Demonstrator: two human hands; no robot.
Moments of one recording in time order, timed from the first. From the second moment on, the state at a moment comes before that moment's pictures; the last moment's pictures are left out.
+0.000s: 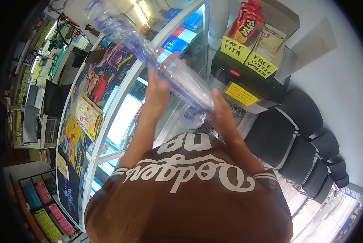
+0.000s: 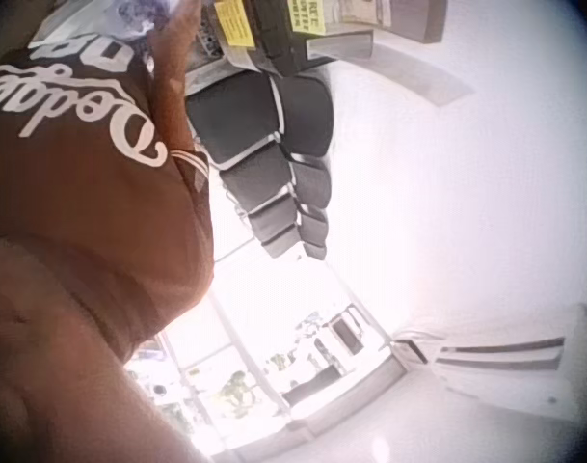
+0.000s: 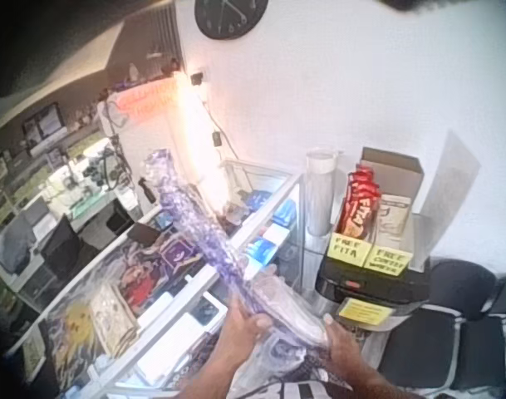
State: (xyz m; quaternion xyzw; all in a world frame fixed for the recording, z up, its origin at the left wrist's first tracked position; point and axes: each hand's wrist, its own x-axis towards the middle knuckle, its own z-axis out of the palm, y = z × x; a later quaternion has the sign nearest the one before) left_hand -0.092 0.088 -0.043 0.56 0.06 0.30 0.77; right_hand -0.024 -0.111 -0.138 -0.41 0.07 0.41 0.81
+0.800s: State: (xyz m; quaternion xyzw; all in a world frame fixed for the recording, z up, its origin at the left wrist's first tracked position) left_hand -0.075 0.053 -0.066 0.69 0.15 0.34 0.62; right_hand 0.001 -0.028 -0.073 -0.35 0.04 0.38 0.86
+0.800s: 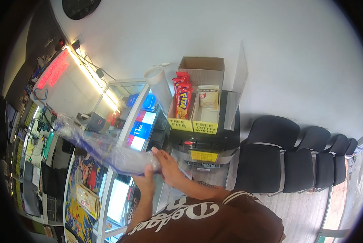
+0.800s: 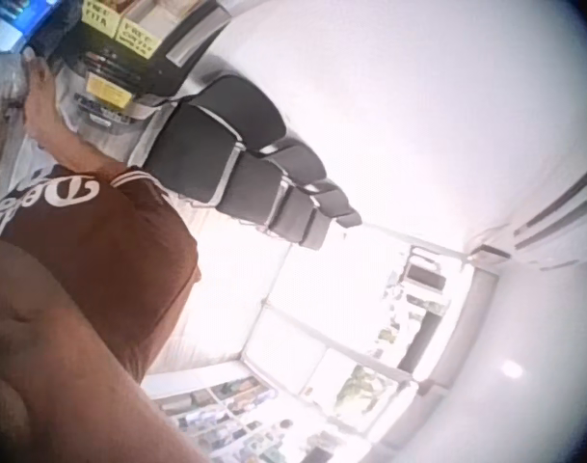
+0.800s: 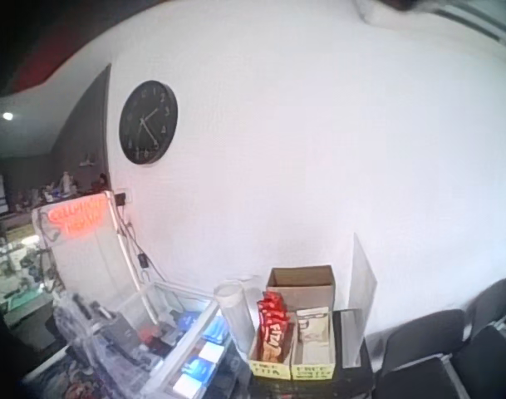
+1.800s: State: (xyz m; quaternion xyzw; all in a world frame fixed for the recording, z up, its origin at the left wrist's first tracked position) left_hand 0.001 0.070 0.003 0.65 0.29 0.39 0.59; right_hand 0.074 -0.030 -0.100 -0.29 0.02 0.62 0.73
